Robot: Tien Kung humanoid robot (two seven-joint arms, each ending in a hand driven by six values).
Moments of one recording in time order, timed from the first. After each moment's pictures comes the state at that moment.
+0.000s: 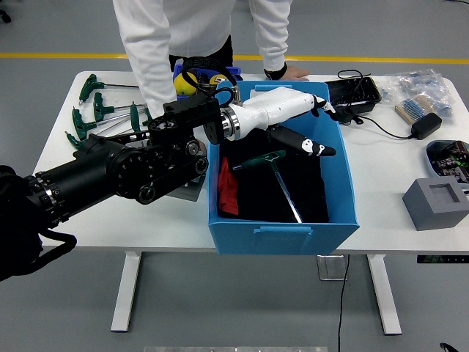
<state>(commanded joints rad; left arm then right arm) -1.14 0.00 -0.32 -0.83 1.51 0.10 -0.27 0.20 -0.21 0.46 0.18 -0.07 -0.14 -0.19</state>
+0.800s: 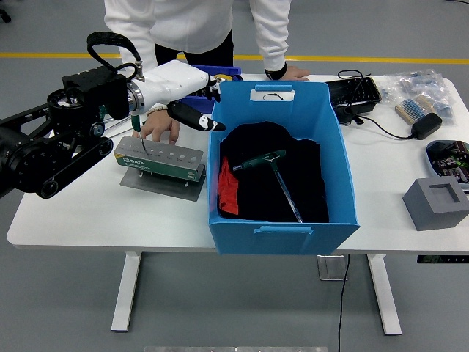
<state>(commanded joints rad) -1.03 0.39 -0.51 -0.98 1.89 -0.12 -0.10 0.15 -0.19 0.42 0.18 0.02 -0.15 -0.16</state>
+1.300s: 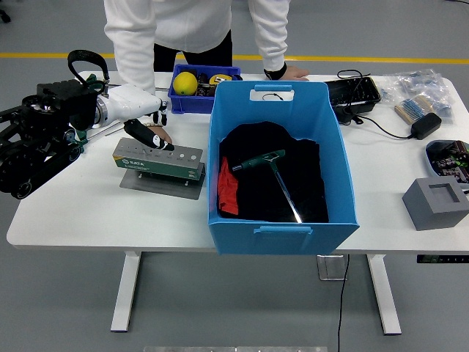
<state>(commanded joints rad) -1.06 0.43 -0.36 -0.86 1.90 -0.17 -0.10 0.15 -0.19 0.42 0.18 0.03 -0.15 -0.16</state>
